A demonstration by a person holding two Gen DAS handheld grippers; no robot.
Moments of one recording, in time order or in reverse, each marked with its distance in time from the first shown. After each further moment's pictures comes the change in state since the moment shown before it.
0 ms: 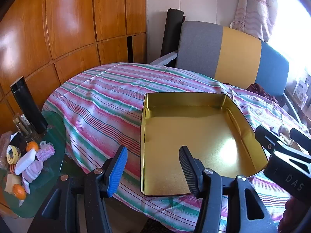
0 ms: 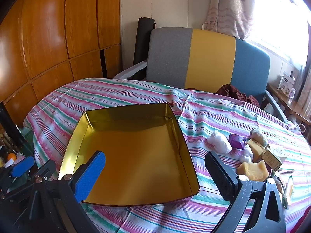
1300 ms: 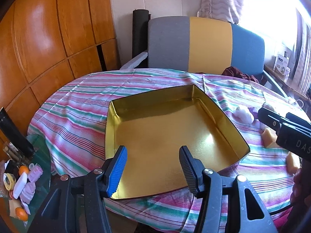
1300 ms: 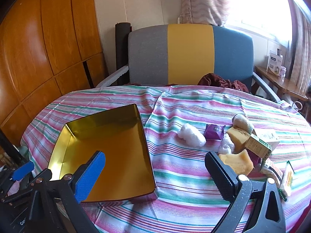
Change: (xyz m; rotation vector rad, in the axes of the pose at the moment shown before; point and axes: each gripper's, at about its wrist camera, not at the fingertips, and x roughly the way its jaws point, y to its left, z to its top) left arm -0.005 -0.062 0.000 0.193 0.003 -0.109; right arm -0.005 -0.089 -0.009 0.156 -0.006 -0.019
